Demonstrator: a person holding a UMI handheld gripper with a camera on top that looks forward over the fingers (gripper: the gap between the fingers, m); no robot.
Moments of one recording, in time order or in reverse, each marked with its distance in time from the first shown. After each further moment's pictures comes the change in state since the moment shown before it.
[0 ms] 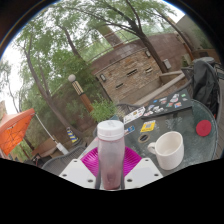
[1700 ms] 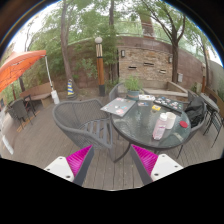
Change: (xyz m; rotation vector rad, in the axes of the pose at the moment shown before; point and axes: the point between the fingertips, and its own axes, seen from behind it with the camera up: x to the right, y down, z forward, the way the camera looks) arm -0.242 0.173 -0.302 -0.296 0.153 -0.485
